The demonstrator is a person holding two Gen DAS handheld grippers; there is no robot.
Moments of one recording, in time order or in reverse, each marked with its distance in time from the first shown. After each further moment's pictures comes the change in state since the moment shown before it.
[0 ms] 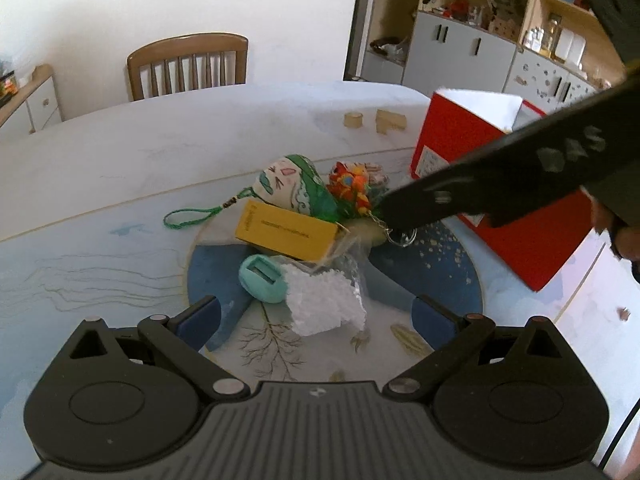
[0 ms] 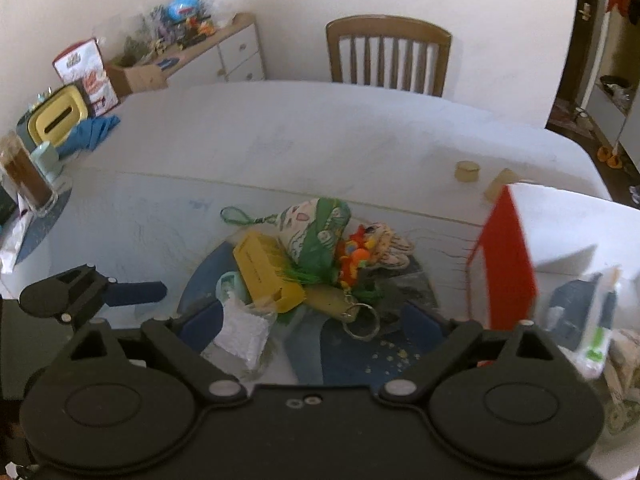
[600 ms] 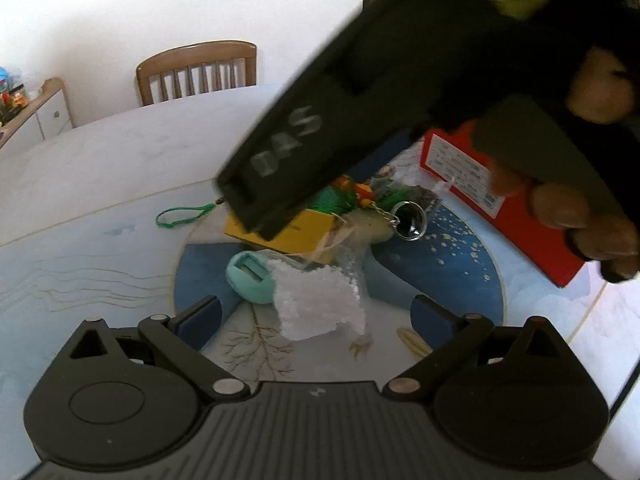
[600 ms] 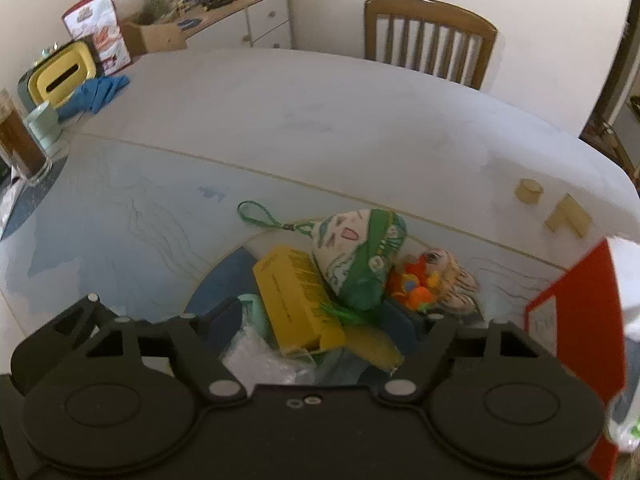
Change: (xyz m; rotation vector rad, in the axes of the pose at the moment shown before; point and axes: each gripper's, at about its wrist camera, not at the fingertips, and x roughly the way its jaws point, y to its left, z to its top) left arm 0.019 -0.016 -0.010 0.021 -0.027 0.066; right arm 0.057 0.030 0.030 -0.116 0.071 0.013
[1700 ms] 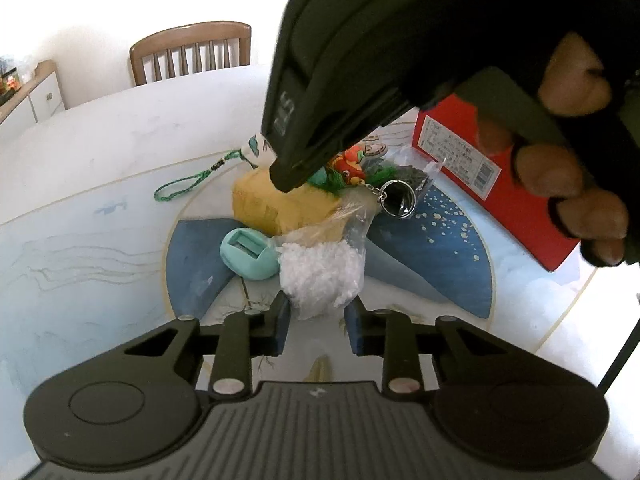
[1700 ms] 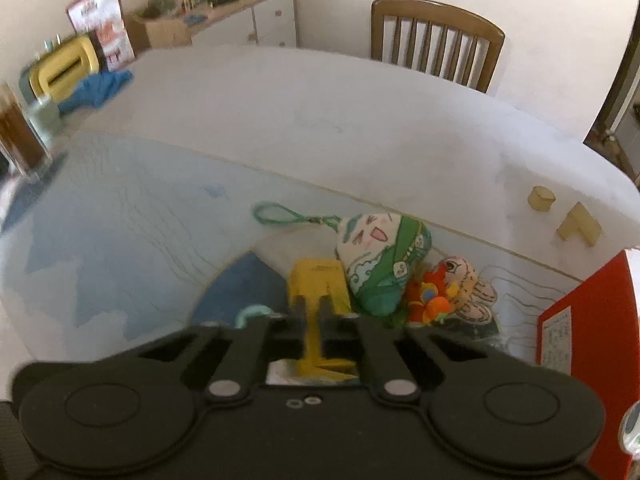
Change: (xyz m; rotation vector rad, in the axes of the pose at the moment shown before) left arm -0.005 0.003 -0.007 -0.021 0.062 -0.030; right arm -0.001 0.008 0.000 0.017 -0.015 0.008
